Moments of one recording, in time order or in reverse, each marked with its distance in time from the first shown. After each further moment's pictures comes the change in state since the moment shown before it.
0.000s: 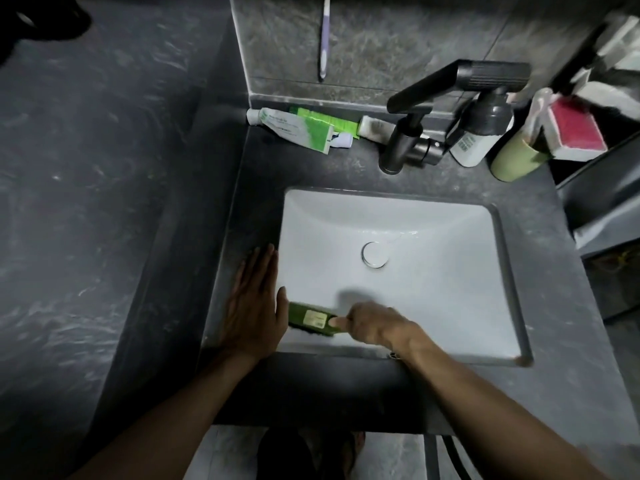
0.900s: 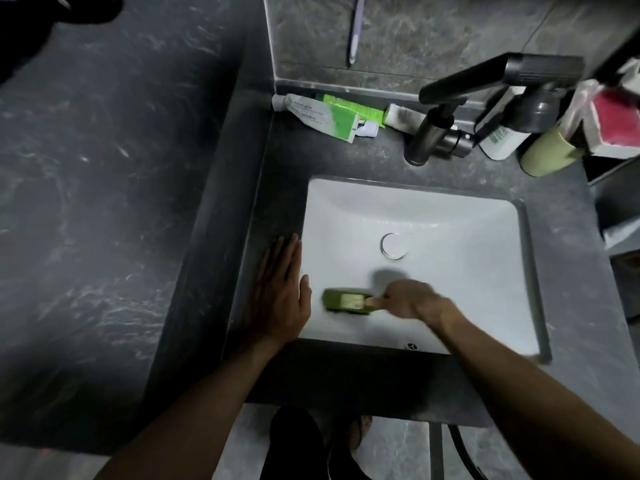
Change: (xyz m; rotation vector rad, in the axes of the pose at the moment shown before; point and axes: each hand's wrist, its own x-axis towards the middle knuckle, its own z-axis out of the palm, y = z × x) left_hand -0.001 0.003 -0.002 -0.084 -0.008 -0.007; right_hand 0.009 0.016 -0.028 -0.112 -0.022 0.069
